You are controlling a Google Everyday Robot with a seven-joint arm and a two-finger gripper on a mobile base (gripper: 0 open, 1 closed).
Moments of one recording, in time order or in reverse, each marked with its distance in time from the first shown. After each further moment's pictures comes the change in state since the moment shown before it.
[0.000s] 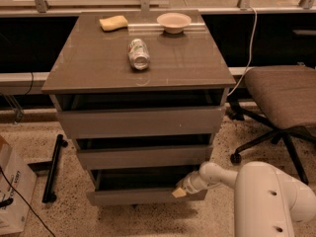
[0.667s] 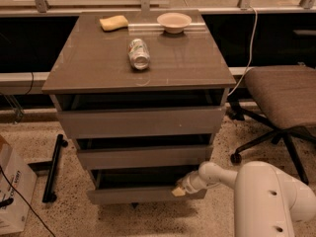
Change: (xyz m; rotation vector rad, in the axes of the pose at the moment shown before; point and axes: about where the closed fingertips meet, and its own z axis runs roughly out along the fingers) arm -0.001 0.000 -0.002 0.000 0.000 0.000
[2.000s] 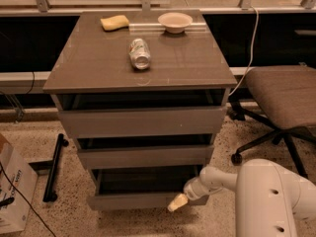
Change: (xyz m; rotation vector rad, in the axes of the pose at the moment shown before) arm 0.033 0.021 -0.007 -0.013 0.059 0.091
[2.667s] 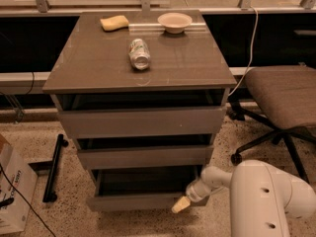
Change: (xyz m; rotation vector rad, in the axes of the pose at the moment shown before) arm 0.034 0.005 0.010 -0.075 0.088 -0.004
